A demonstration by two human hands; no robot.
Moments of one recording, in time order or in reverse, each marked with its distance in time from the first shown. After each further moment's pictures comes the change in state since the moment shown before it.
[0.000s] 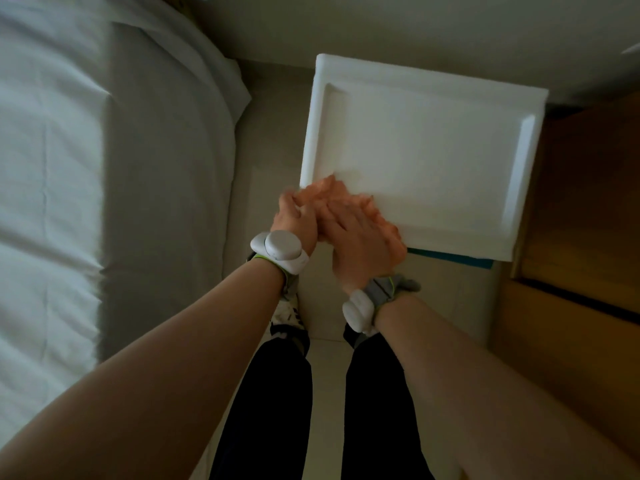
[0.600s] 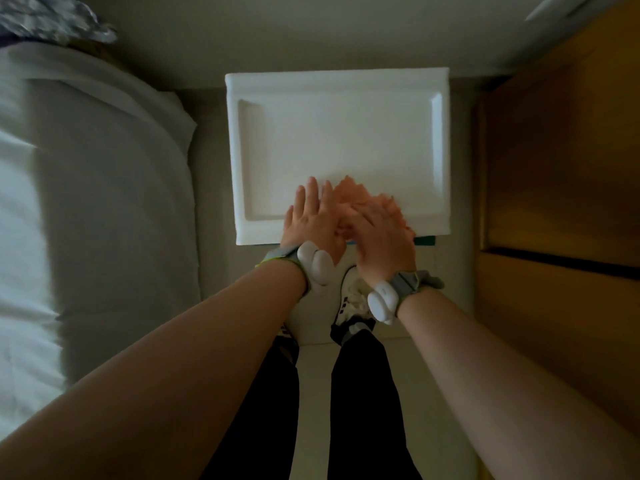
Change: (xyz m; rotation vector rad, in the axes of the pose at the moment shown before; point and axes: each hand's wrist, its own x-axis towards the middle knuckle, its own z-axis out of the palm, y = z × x) left_hand -0.023 0.015 0.098 0.909 -0.187 0.542; right_hand -0.052 0.101 -0.030 -0.050 0.102 0.202
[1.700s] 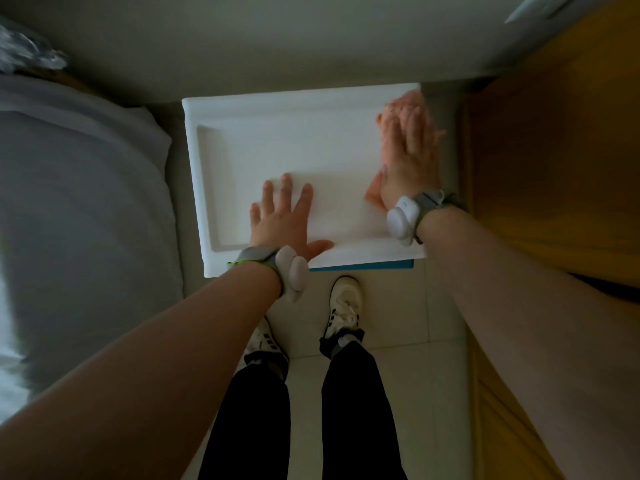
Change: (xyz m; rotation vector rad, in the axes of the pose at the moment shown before) left_hand 0.046 -0.003 -0.024 0.264 -0.038 0.035; right_hand 0.119 0.083 -0.048 -0.151 0.050 0.217
